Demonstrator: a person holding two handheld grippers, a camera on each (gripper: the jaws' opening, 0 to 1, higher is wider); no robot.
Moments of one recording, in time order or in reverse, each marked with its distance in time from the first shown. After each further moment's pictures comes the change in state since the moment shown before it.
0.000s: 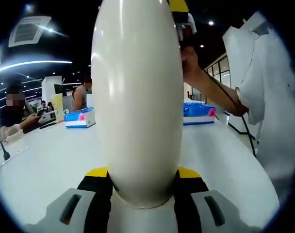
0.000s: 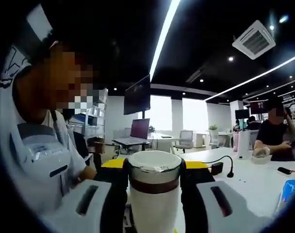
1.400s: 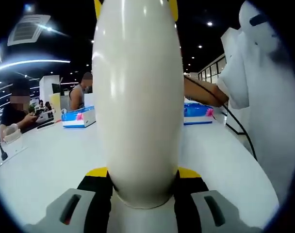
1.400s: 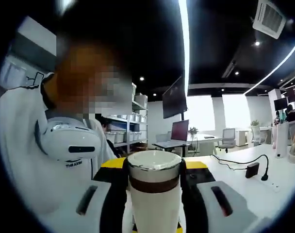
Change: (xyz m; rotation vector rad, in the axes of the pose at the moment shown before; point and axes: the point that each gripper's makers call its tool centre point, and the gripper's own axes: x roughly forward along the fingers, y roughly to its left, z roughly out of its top) left arm 0.001 -0.002 0.000 -0.002 -0.001 -0.026; right arm 0.001 0.017 0.001 0.091 -0.024 0.398
